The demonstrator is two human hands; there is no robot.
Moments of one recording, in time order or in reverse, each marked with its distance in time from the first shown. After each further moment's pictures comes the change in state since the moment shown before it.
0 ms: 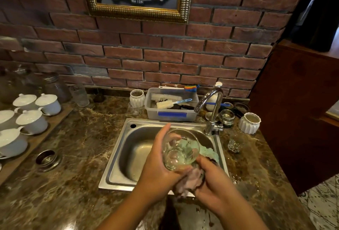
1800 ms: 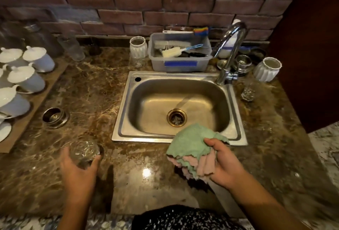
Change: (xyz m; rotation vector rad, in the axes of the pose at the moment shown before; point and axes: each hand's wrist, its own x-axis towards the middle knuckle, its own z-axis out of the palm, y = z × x) left_hand -0.118 -0.182 -0.182 0.518 0.702 -0.512; right_hand 0.035 0.085 -0.067 0.178 -0.103 0.277
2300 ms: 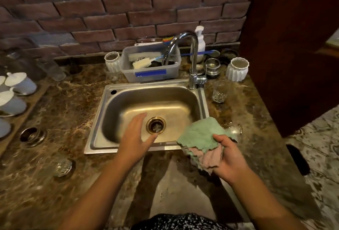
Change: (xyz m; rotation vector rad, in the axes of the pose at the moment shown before) left_hand -0.099 0.193 0.152 0.263 -0.557 0.643; right_hand -0.047 -0.097 -0.099 0.168 0.031 -0.168
